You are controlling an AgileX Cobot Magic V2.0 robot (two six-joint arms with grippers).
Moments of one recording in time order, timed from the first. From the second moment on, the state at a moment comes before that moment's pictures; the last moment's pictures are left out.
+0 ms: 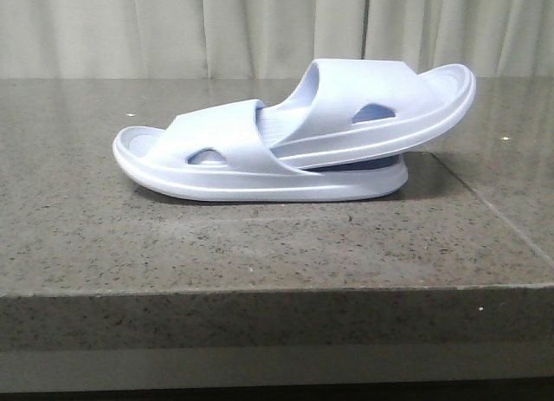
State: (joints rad) left arm -0.05 0.57 -0.78 0.04 0.91 0.00; right arm -0.07 0.57 -0.82 0.25 1.11 -0.17
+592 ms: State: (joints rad) left arm -0.03 0.24 -0.33 0.01 0.34 0.00; right arm -0.07 0.57 -0.82 0.25 1.11 -0.17
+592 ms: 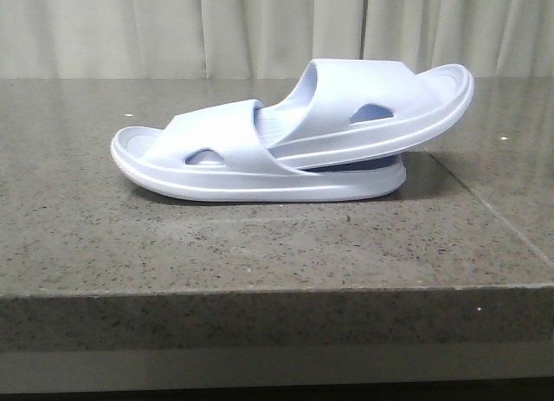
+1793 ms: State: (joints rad) left arm 0.03 0.00 0.00 -0.01 -0.07 0.00; right arm -0.07 0.57 -0.82 0.25 1.12 -0.17
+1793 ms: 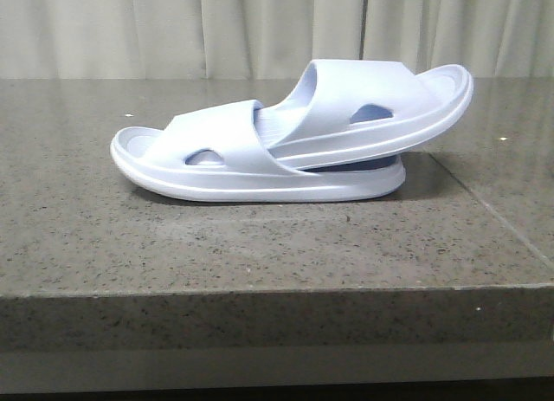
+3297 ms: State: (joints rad) left arm -0.04 0.00 0.00 -0.06 -0.02 0.05; right arm -0.07 0.57 -0.82 0.25 1.12 -0.17
